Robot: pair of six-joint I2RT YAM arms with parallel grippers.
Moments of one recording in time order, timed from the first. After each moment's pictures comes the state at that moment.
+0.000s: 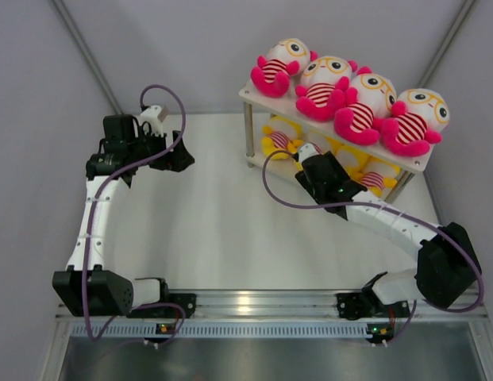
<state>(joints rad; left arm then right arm) 0.03 1.28 1.37 -0.74 0.53 0.05 0.63 1.36 0.96 -0.32 0.62 -0.30</state>
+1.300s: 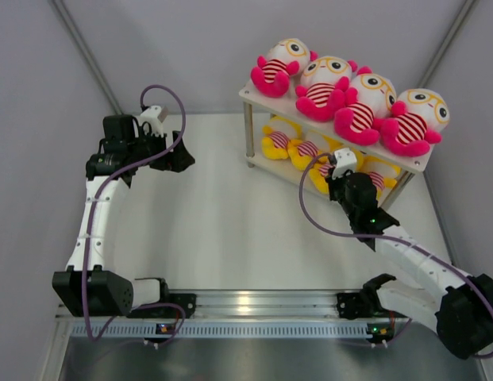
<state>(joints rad) 0.03 1.28 1.37 -0.74 0.54 0.05 0.47 1.04 0.56 0.15 0.30 -0.09</state>
